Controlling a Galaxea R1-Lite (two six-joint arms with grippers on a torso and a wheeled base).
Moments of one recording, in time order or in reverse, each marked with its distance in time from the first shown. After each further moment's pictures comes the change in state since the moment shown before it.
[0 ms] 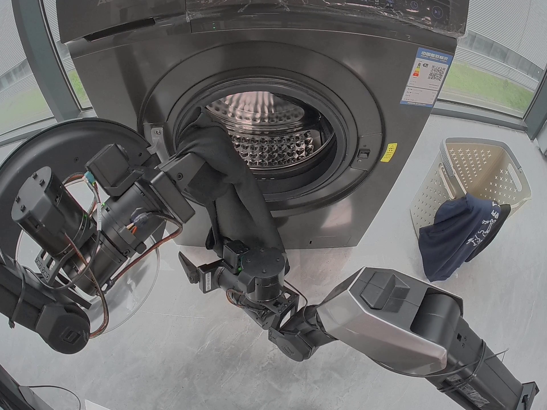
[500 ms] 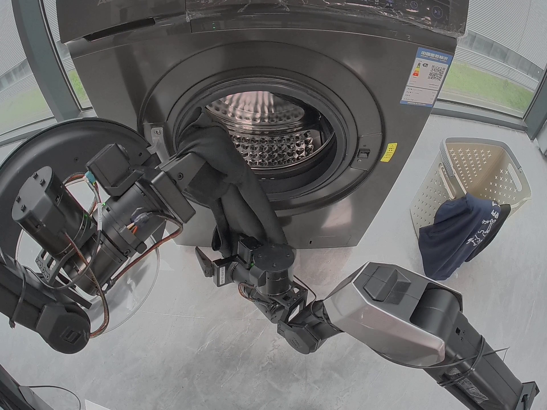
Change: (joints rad) left arm 0.000 0.002 -0.002 -0.001 0.000 0.001; right arm -0.044 0.021 -0.004 0.001 -0.031 -0.006
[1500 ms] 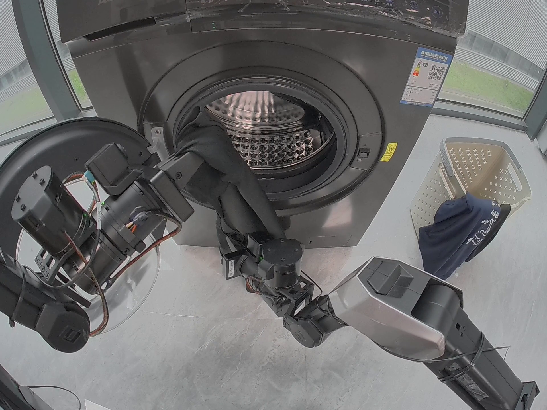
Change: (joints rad) left arm 0.006 0.000 -0.001 0.000 0.000 0.000; right arm -0.037 0.012 -0.016 -0.008 -0.020 -0.005
